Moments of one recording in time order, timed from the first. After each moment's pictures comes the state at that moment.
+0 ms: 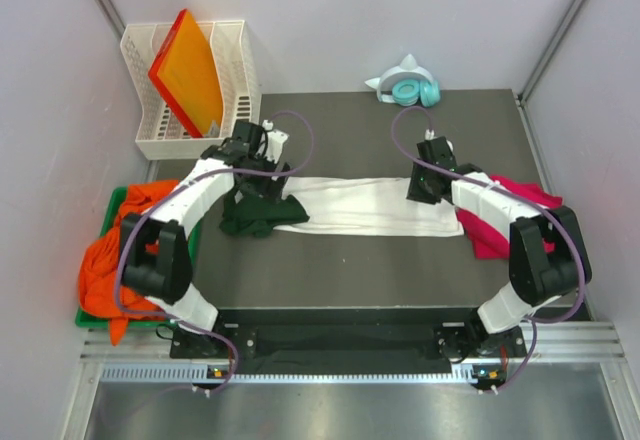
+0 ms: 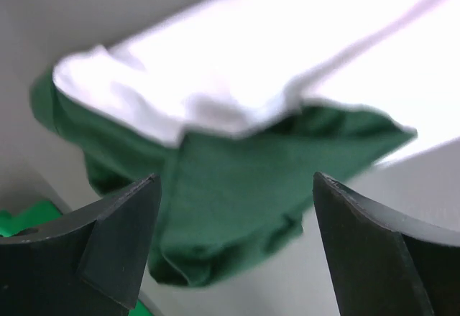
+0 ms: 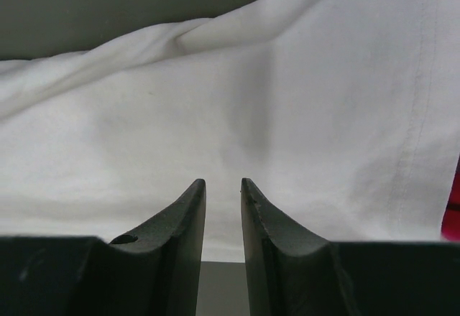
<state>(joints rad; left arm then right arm) -0.28 1.58 1.22 -0.65 0.08 0.19 0.34 1.57 1.01 -0.40 0.10 0.50</state>
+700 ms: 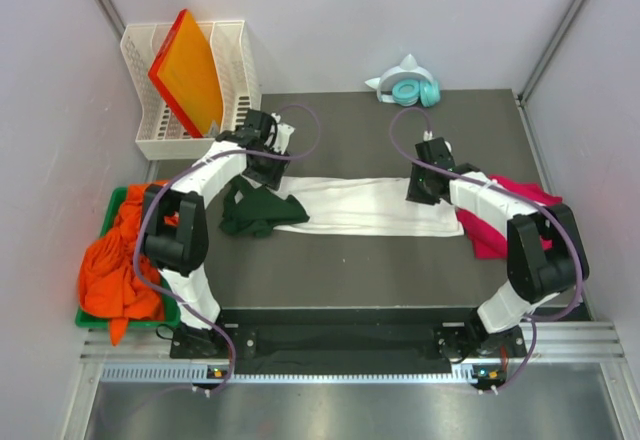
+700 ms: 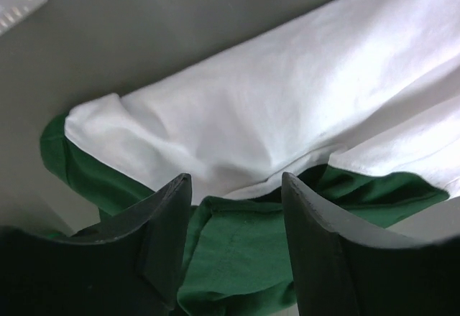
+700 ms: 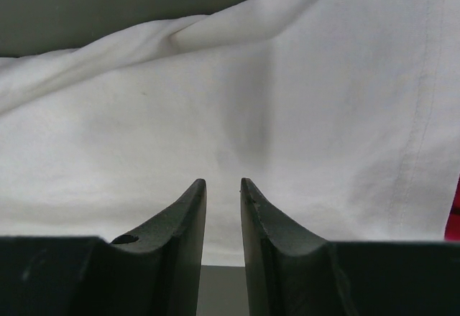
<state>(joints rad) -0.28 1.82 1.43 -0.68 0.05 0.19 0.34 1.59 1.02 -0.40 0.11 0.49</state>
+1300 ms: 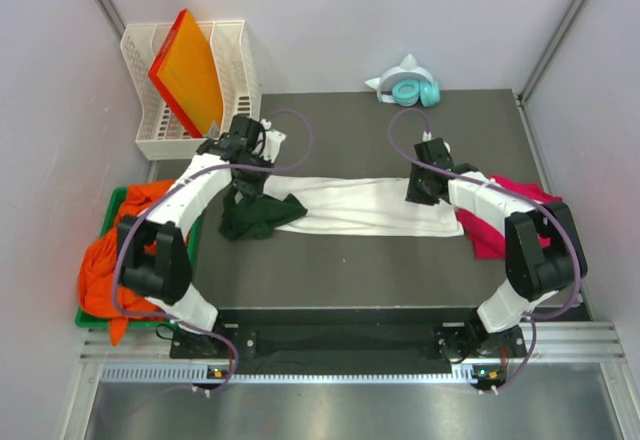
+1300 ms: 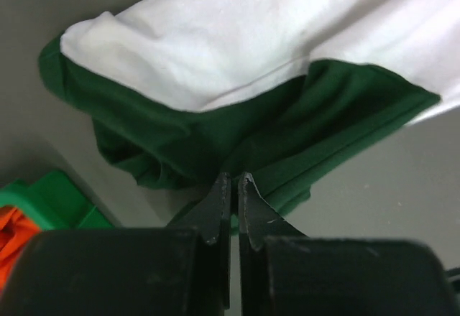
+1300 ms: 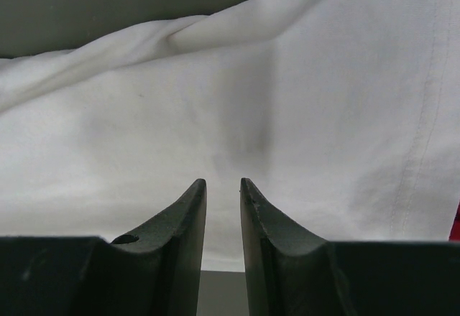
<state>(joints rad) -0.27 1.64 1.32 -0.78 0.05 0.21 0.34 1.61 1.01 -0.38 0.11 0.49</state>
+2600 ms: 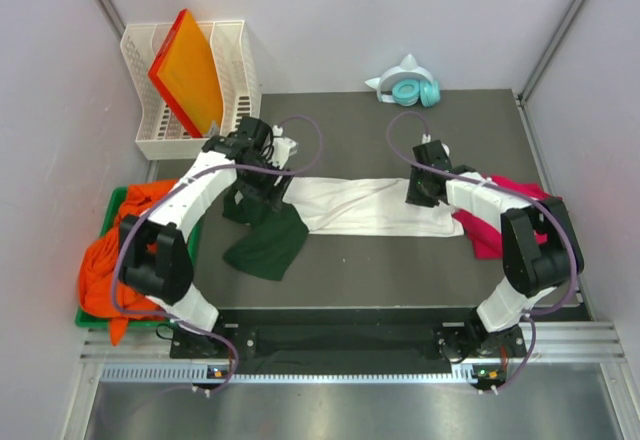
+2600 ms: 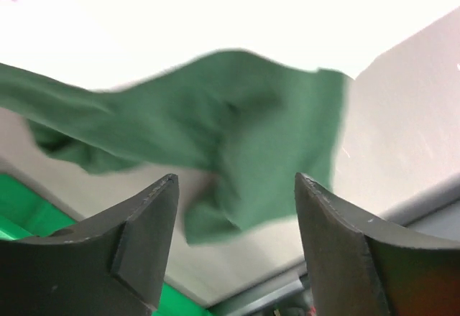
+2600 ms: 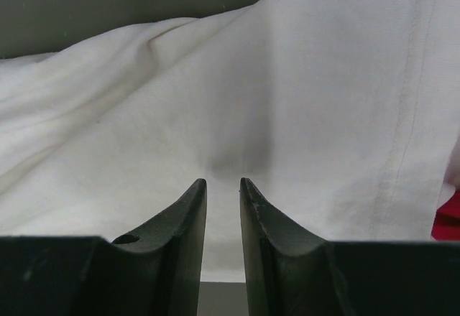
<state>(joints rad) -0.34 1.60 1.35 -0.96 0.17 0.24 0.34 1.64 1.00 -0.36 0.12 0.49</state>
